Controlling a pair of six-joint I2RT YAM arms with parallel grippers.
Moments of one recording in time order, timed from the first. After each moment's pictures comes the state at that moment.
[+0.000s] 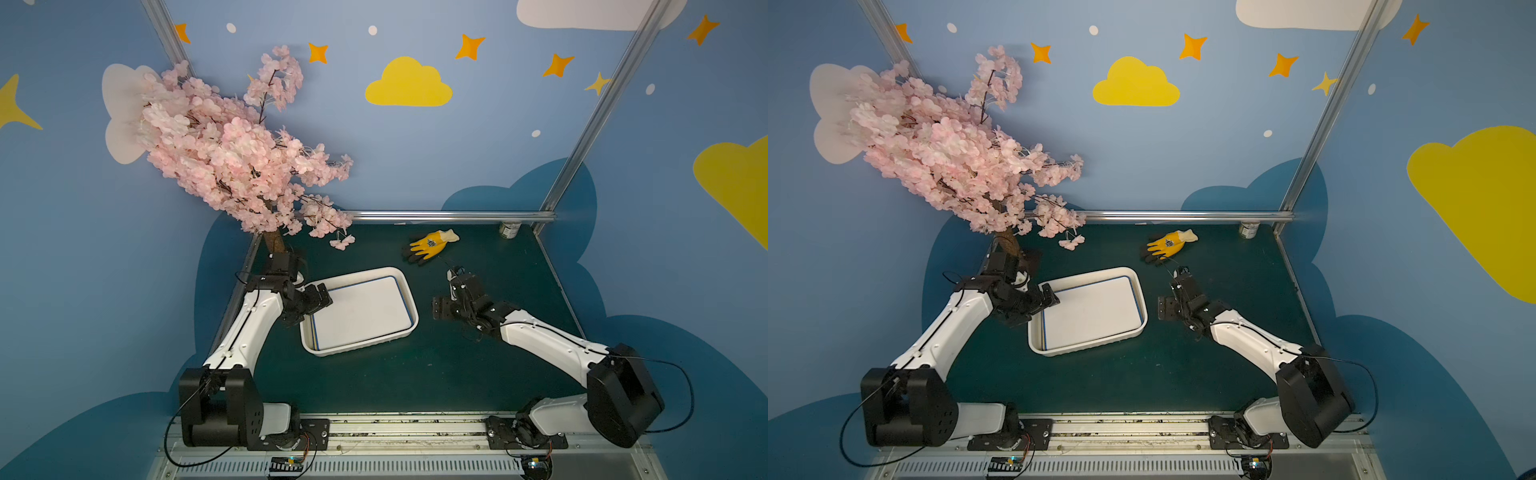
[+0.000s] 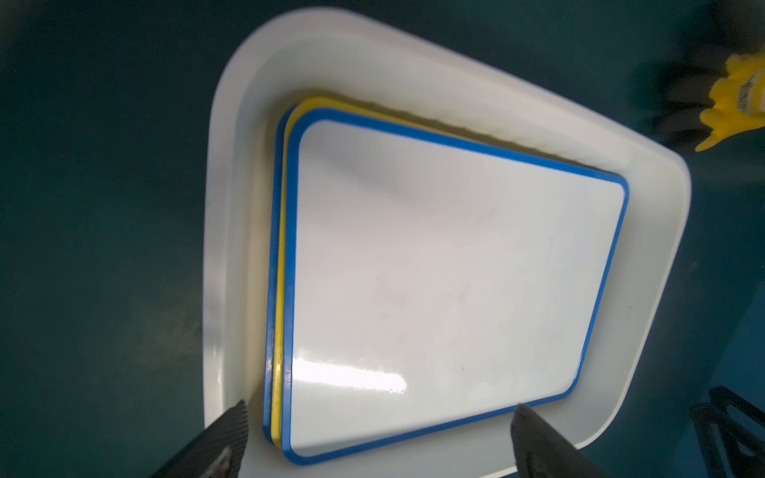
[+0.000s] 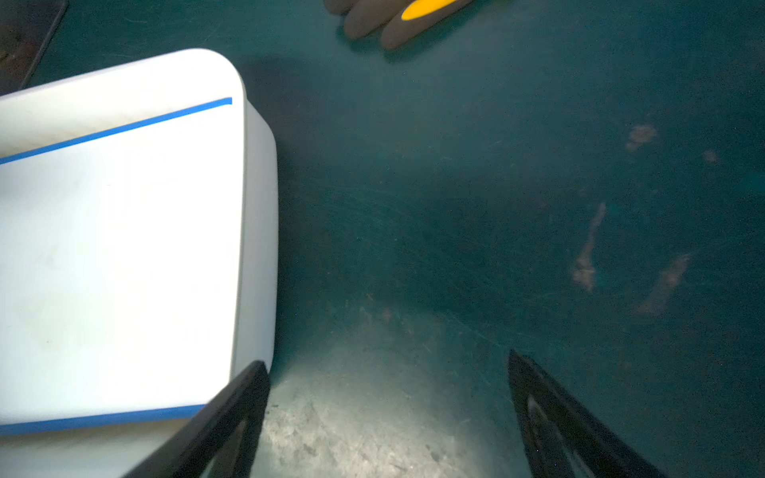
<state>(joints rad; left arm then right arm) 0.00 1.34 1.07 -0.91 0.24 -0.47 0.63 1.37 0.86 -0.32 0.16 0.40</state>
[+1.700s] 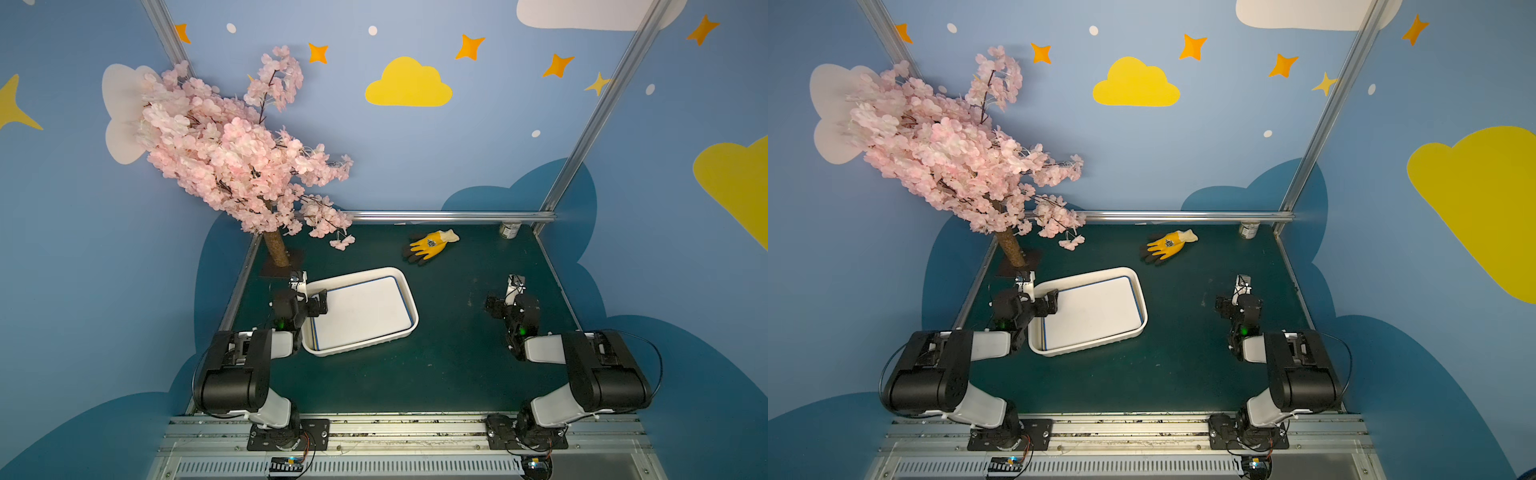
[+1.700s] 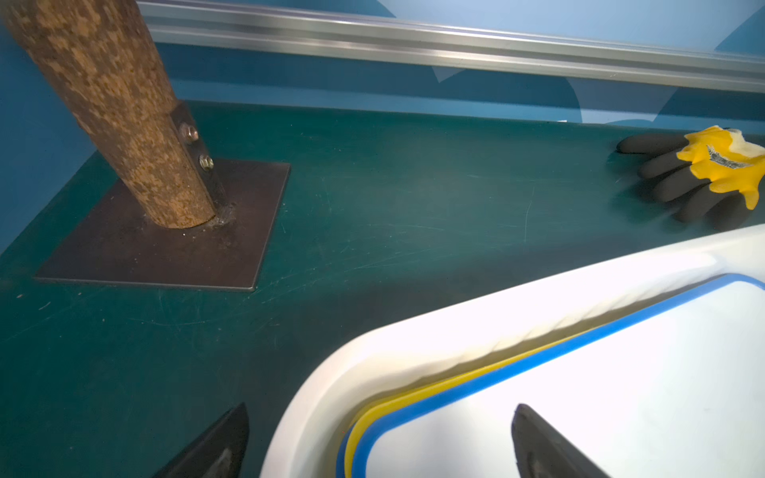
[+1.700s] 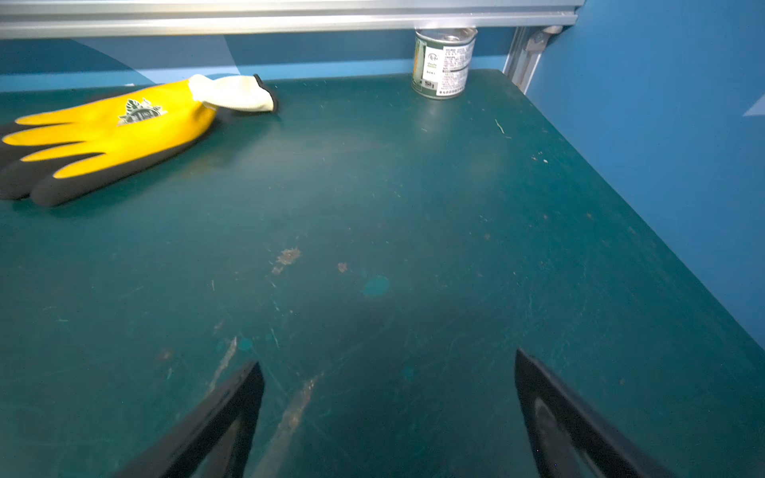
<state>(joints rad) 0.06 1.54 0.41 0.68 0.13 -0.03 0.07 1.53 0.36 0.78 0.14 0.02</state>
